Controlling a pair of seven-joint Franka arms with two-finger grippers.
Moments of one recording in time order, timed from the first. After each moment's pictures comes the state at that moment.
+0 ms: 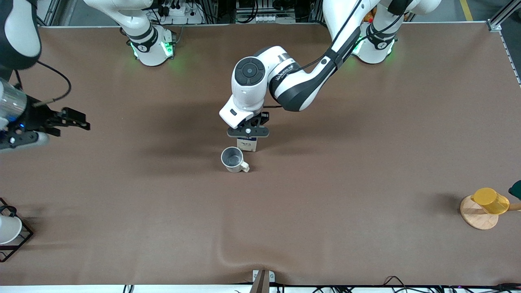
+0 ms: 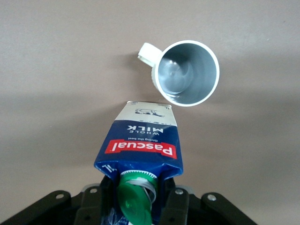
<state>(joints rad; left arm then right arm) -0.68 0.69 -0.25 -1.28 0.04 1.99 -0.90 -0.02 0.04 -0.04 -1.70 0.08 1.66 -0.23</state>
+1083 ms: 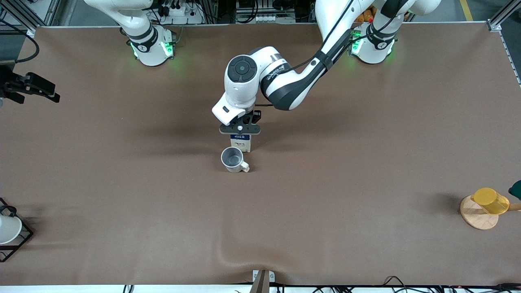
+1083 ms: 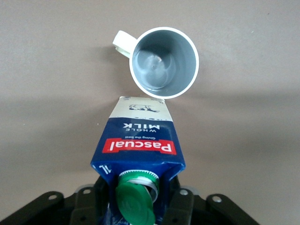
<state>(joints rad) -0.72 0.72 -0.25 -1.27 0.04 2.05 -0.93 -0.04 -0.05 -0.04 -1.60 0.02 1.48 -0.09</state>
